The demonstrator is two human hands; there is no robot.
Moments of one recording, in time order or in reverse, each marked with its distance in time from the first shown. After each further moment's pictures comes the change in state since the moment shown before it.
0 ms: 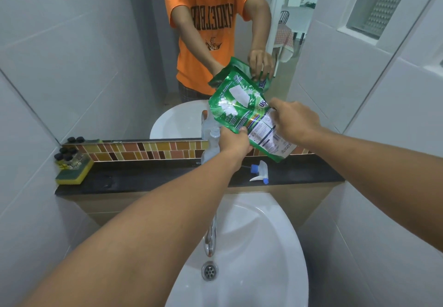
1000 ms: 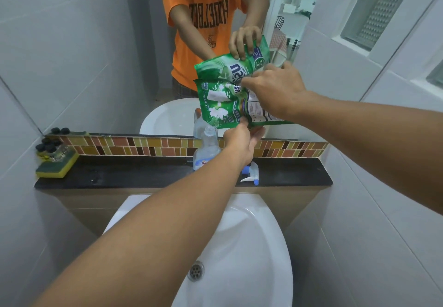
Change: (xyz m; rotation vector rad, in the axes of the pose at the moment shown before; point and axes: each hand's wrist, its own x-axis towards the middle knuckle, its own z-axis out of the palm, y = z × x) left_hand -0.013 0.015 0.024 -0.656 -0.158 -0.198; right_hand 0.037 -0.053 -0.065 -0.439 0.146 -0.428
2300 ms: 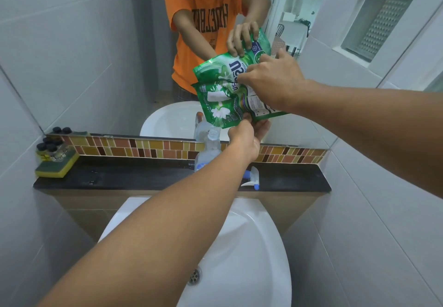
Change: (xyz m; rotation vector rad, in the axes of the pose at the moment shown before) left_hand -0.007 0.018 0.015 -0.176 -0.035 -0.014; right_hand 0.024 -0.007 -0.039 -0.157 -0.010 -0.113
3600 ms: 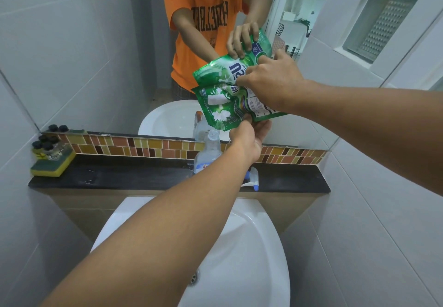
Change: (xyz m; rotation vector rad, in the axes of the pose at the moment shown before) left_hand 0.004 -0.002 -0.001 -0.028 -0.017 -0.004; right_hand 0.007 -0.003 0.004 -0.061 -0.041 -0.051
